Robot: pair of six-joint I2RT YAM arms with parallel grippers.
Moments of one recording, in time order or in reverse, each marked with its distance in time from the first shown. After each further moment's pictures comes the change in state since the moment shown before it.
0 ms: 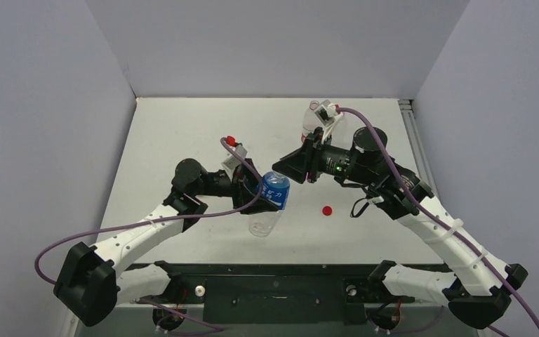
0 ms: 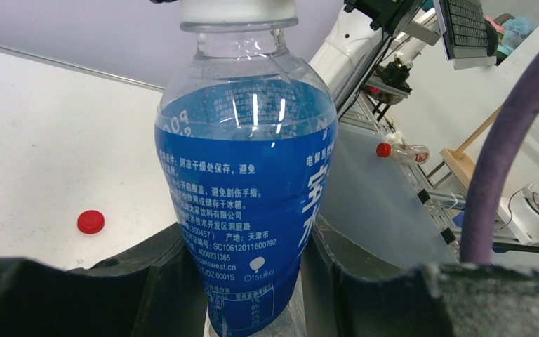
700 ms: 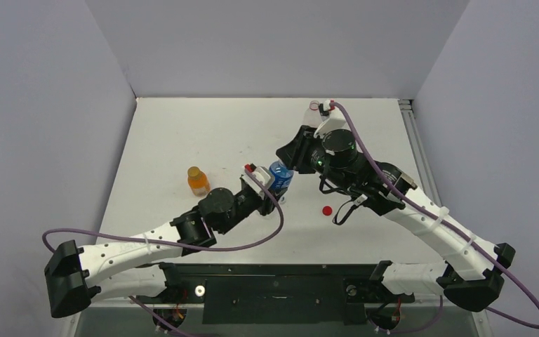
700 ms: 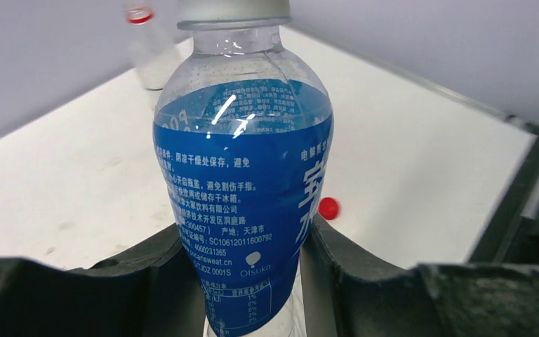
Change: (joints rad) left arm -0.426 -0.114 0.018 -0.413 -1.225 0.601; right arm 0.140 0.102 0.111 -0.203 0.612 0.190
